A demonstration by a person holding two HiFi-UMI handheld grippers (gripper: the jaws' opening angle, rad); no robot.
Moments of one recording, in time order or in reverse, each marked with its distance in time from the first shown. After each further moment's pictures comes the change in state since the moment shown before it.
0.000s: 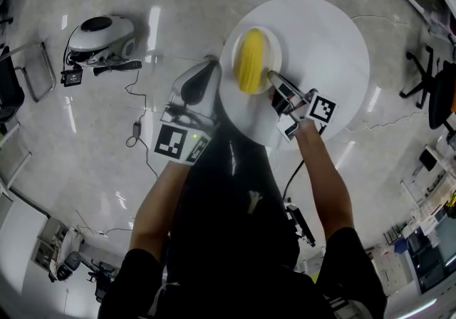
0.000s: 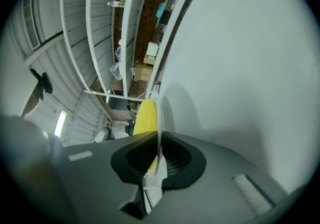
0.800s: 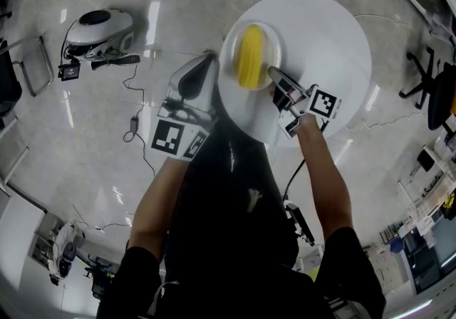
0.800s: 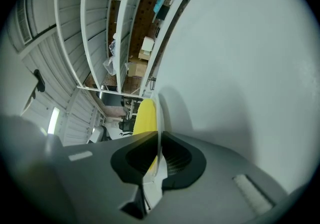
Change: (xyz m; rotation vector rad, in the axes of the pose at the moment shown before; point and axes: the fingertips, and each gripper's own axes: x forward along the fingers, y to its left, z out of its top) left arm -0.003 0.006 -0.001 -0.018 -0.012 0.026; right arm 0.003 -0.004 -0.003 0.005 0.050 -0.067
